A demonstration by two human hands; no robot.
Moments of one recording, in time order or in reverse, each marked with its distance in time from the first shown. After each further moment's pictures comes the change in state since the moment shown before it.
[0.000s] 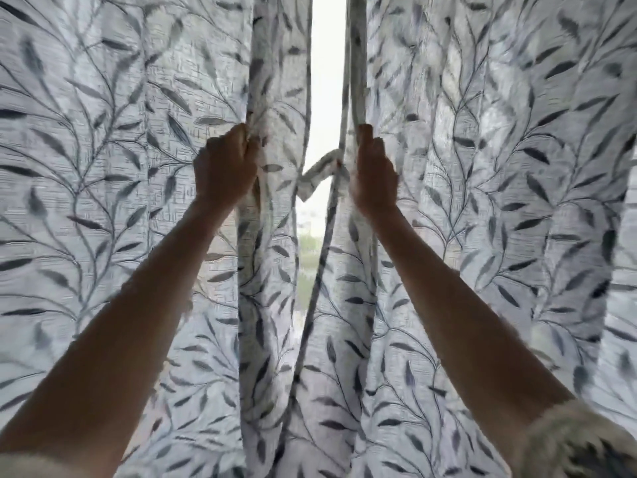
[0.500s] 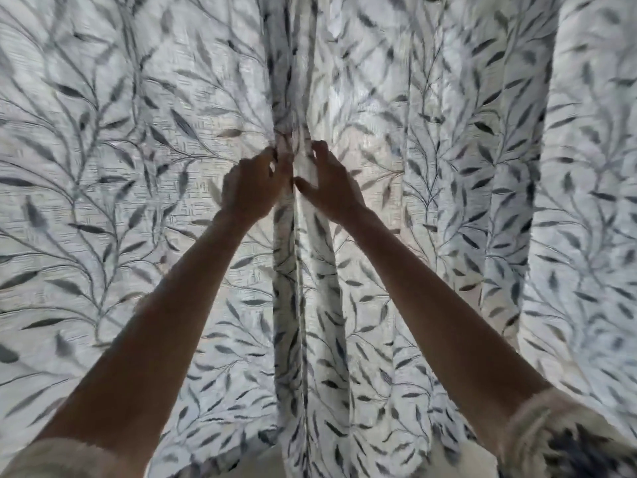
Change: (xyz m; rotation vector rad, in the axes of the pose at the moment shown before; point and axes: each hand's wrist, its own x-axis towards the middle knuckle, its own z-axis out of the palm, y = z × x) left_hand -0.033 0.001 -0.013 -0.150 -0.249 0.106; right_hand -0.045 -0.076 -0.038 0.318 -0.306 0.023
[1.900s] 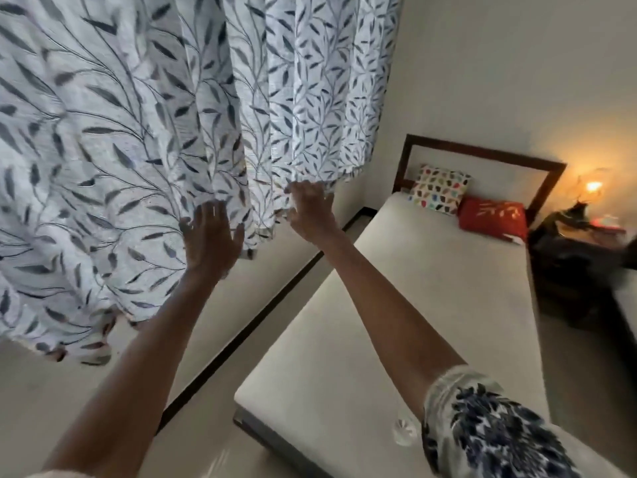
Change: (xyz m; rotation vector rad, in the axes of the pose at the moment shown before) left_hand -0.383 0.270 0.062 -0.308 -0.744 0.205; right_hand -0.421 0.018 -0.300 -0.804 -0.382 0.881
